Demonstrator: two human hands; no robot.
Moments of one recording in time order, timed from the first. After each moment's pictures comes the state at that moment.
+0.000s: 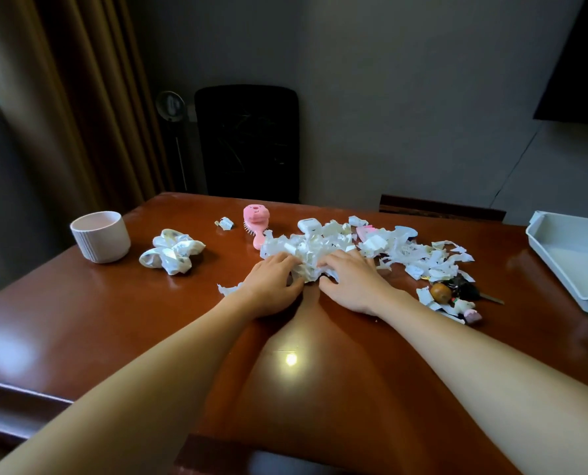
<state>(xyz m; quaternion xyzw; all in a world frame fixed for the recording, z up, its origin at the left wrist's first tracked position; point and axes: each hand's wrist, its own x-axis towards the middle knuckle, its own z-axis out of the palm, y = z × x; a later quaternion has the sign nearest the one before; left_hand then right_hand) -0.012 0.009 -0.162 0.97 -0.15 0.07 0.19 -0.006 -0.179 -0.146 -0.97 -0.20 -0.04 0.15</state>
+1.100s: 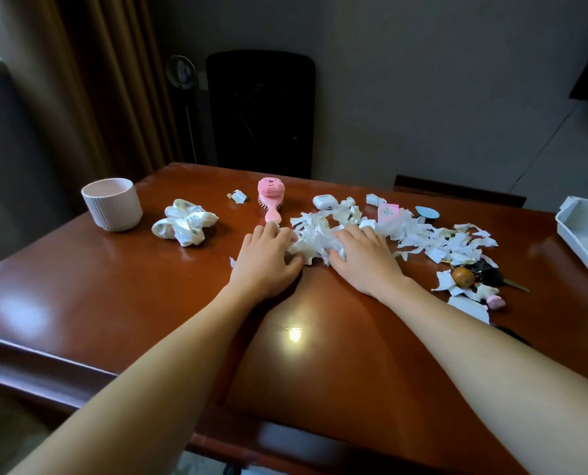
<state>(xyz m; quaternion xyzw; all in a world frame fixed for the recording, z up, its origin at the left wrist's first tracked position) -0.023 0.031 -0.174 0.97 -0.07 0.19 0.14 0.005 -0.166 -0.166 -0.97 -0.19 -0.14 0.06</state>
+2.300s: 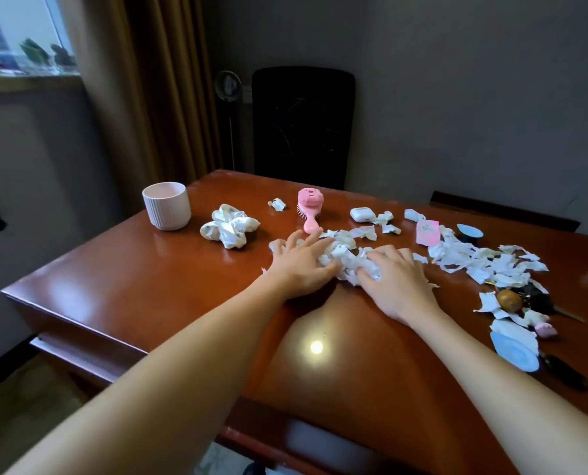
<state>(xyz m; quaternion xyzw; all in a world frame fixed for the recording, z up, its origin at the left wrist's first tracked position) -0.023 0.041 -0.160 0.98 -0.07 0.05 0.16 -0.012 -0.155 -0.172 -0.97 -0.15 -0.13 0.12</state>
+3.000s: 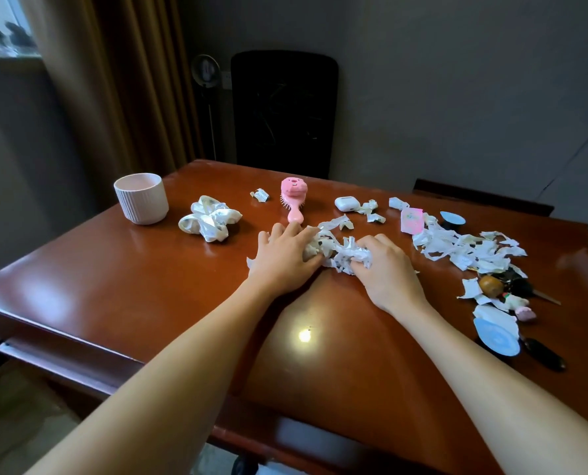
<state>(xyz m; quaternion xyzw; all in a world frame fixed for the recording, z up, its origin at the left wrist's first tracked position) -0.021 0.039 -0.171 0.98 -0.06 0.16 0.13 -0.023 -0.154 -0.167 -0.95 -0.14 -0.18 0.23</state>
